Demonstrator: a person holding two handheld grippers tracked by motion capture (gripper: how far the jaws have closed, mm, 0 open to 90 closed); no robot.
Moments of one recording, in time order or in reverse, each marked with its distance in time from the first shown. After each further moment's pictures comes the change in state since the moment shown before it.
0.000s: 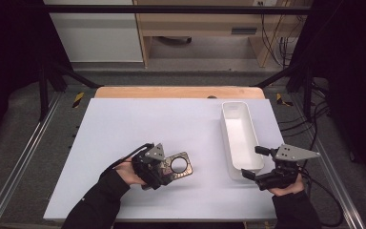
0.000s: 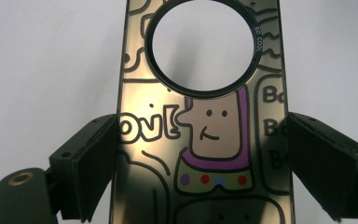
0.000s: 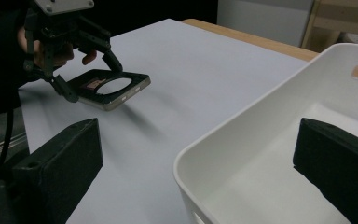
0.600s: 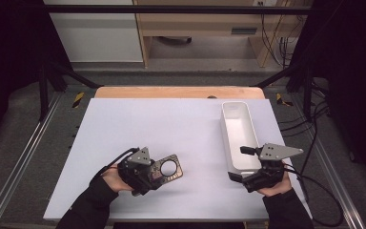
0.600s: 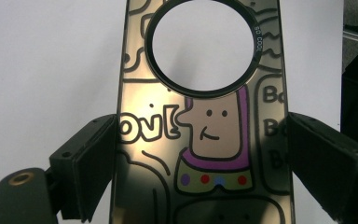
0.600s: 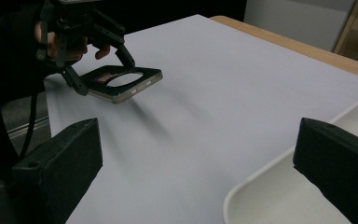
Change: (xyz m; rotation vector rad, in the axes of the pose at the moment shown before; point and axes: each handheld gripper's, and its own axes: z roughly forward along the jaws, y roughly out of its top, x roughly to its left) left arm -0.005 -0.027 -0.022 -0.053 -0.007 -0.049; right arm 0.021 0.016 0.027 0.033 0.089 -0.056
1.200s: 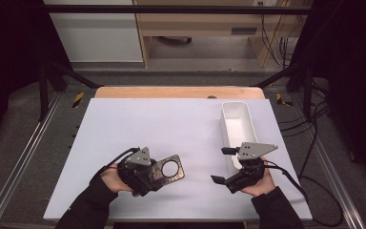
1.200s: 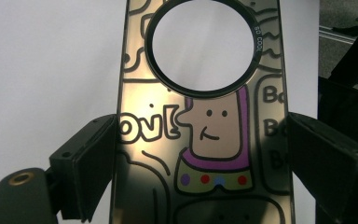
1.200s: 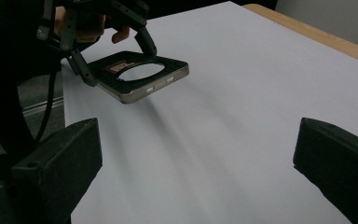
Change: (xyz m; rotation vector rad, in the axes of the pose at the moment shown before) left arm -0.008 0.011 -0.008 -0.022 -0.025 0.033; right arm 0.015 0.014 0.041 0.067 0.092 -0.064
